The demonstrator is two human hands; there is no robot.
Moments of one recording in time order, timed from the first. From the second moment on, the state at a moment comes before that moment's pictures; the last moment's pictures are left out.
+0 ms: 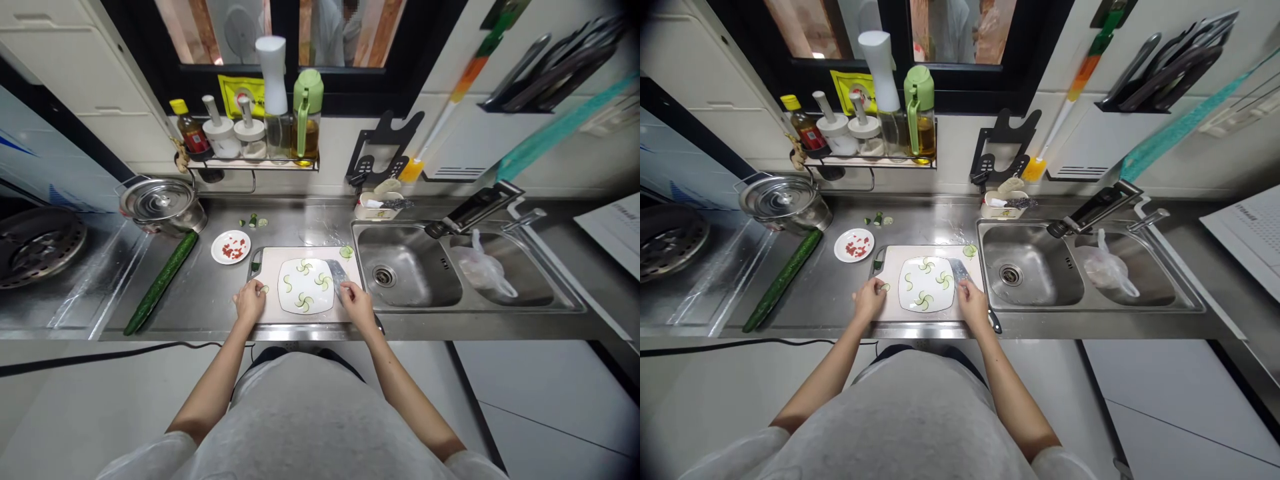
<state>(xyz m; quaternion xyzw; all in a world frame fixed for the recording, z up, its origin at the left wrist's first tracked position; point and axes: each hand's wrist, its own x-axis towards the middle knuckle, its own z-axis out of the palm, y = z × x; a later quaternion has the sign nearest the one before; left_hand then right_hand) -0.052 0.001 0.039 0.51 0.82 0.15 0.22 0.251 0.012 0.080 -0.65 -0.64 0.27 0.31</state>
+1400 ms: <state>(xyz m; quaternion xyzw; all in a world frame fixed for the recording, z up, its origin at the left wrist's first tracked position) 0.026 -0.046 0.091 0.12 0.45 0.39 0.79 0.196 -0.025 0.105 -0.45 -0.75 0.38 0.30</state>
